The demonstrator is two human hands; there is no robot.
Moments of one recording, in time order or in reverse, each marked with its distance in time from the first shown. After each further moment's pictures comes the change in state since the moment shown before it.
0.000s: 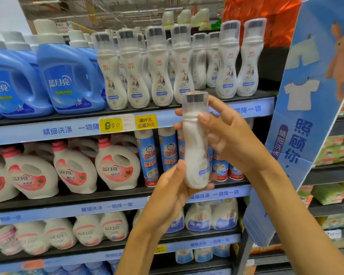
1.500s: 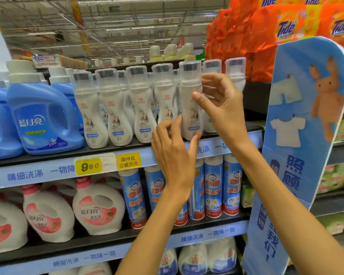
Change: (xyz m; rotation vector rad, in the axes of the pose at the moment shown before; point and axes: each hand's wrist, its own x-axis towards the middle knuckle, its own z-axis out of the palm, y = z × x) left_hand 0.146 0.028 0.038 1.233 0.763 0.786; right_hand 0.089 -0.029 -0.056 -0.658 0.512 -0.470
